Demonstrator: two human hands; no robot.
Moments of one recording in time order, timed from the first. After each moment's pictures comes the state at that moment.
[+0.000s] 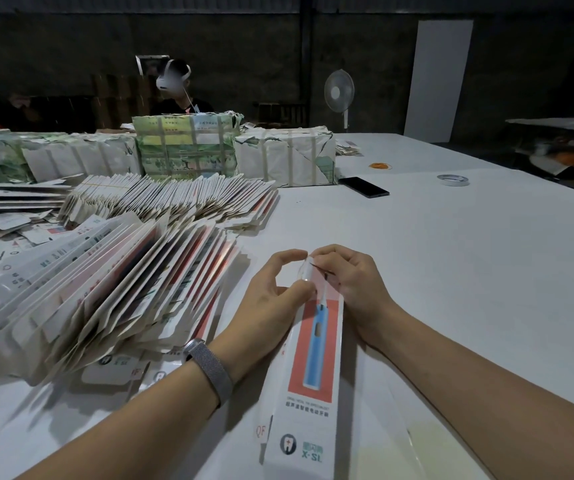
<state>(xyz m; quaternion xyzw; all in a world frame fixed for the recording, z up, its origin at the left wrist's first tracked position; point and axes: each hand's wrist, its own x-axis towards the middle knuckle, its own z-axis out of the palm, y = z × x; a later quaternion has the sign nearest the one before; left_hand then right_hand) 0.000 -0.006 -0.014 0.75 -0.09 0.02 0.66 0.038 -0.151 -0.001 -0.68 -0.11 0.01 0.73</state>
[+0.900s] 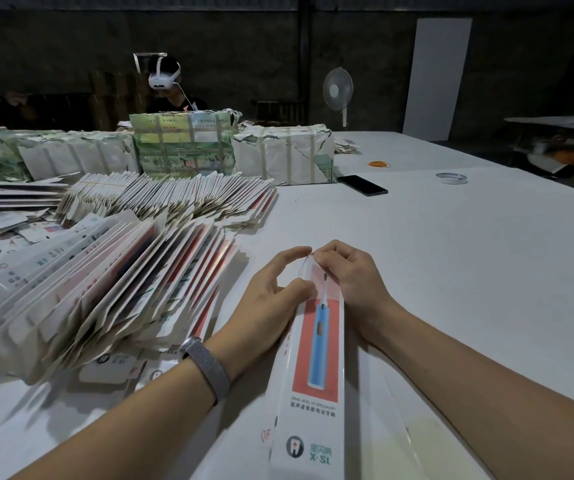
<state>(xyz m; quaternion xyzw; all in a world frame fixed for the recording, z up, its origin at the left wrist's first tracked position) -0.001 -0.006 -0.012 0.75 -0.11 0.00 0.65 0.042 -0.152 -0.002 -0.70 -0.10 0.00 0.71</state>
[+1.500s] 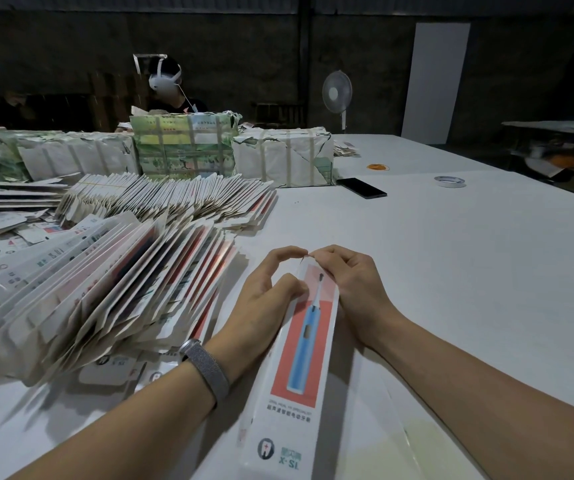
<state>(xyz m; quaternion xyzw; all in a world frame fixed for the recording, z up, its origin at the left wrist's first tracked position) -0.001 -0.004 -0.011 0.73 -0.09 0.01 0.68 0.039 -0.150 -0.004 -0.69 -0.14 -0.04 0.71</state>
